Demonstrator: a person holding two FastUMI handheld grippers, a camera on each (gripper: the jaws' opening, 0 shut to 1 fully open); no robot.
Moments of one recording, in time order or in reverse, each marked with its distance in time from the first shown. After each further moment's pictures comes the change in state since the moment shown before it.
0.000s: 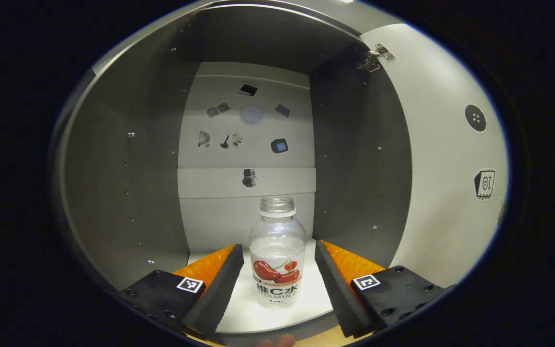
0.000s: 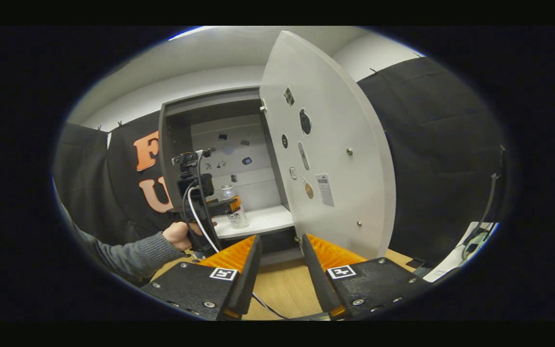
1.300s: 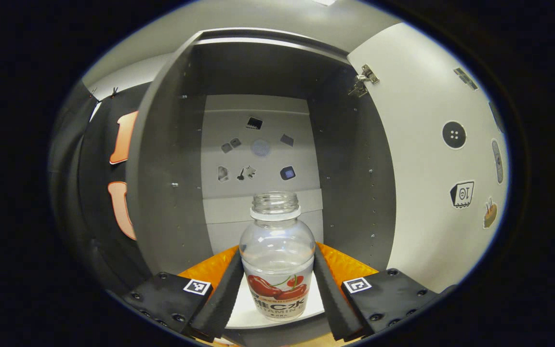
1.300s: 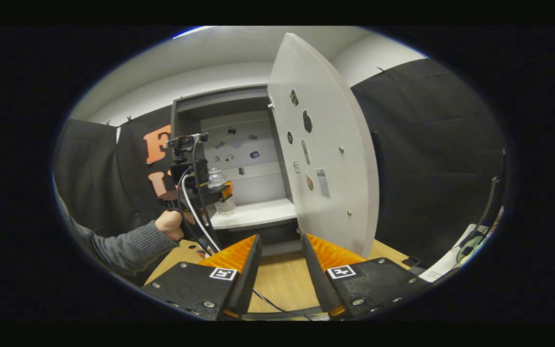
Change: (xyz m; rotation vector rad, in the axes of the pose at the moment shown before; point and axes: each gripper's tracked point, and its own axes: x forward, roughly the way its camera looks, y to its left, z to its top) left arm -0.088 0.015 0.047 0.095 -0.107 0.081; right arm -0.046 0.003 -0.008 -0.021 0.050 0.082
